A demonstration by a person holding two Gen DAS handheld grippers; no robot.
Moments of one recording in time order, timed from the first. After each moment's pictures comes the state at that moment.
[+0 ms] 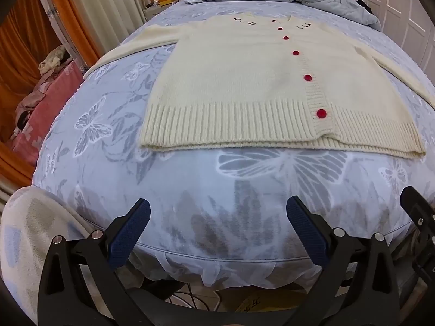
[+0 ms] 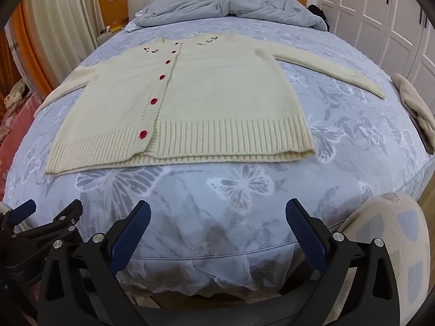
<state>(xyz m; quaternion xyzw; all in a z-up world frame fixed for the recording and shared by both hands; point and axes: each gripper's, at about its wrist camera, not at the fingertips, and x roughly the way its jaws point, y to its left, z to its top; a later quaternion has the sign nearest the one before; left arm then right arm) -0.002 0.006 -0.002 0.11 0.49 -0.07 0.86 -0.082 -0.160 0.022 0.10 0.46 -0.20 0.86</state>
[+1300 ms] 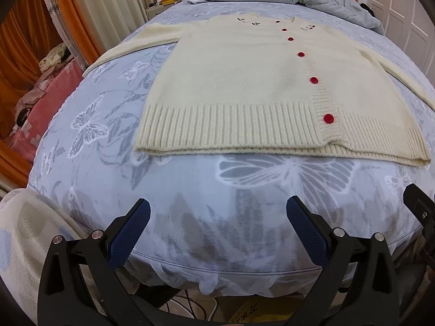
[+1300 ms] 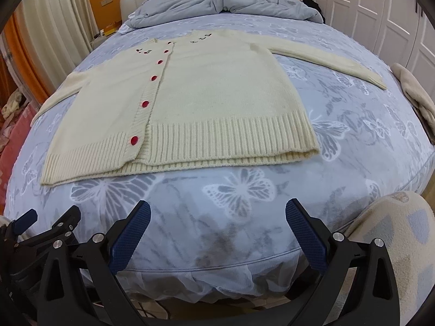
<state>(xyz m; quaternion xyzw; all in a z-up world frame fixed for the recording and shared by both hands) 0.008 0.005 -0.011 0.10 0.48 -0.07 0.87 -0.072 -0.175 0.012 0.13 0.46 -0.20 0.86</state>
